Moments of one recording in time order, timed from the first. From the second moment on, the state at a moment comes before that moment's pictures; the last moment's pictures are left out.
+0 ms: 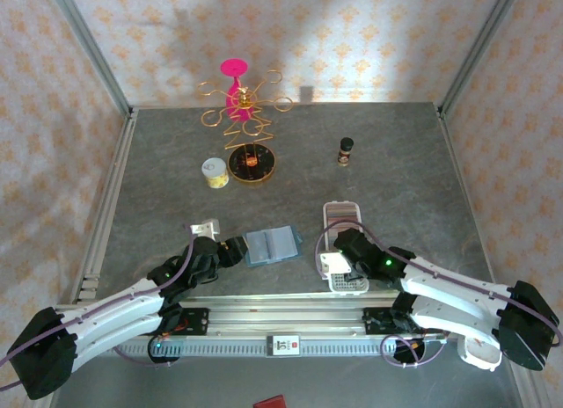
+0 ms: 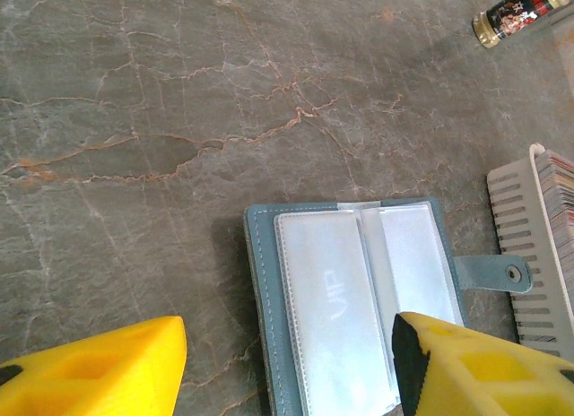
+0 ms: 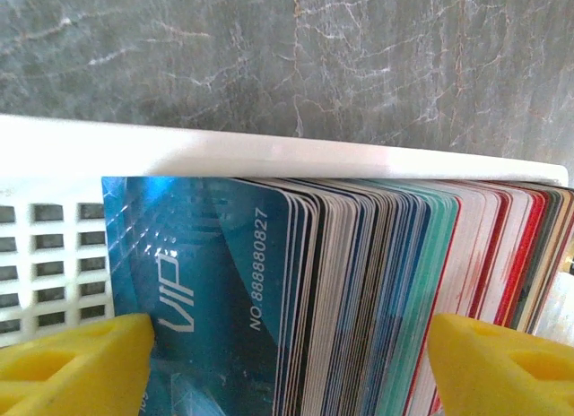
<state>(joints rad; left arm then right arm) -0.72 0.74 0.12 0.01 -0.17 -0.94 0.90 0.91 0.41 -0.53 0.30 -0.97</state>
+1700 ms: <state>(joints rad) -0.72 0.79 0.12 0.04 -0.14 -0.94 0.90 0.78 0.47 -0.71 0.25 -0.92</state>
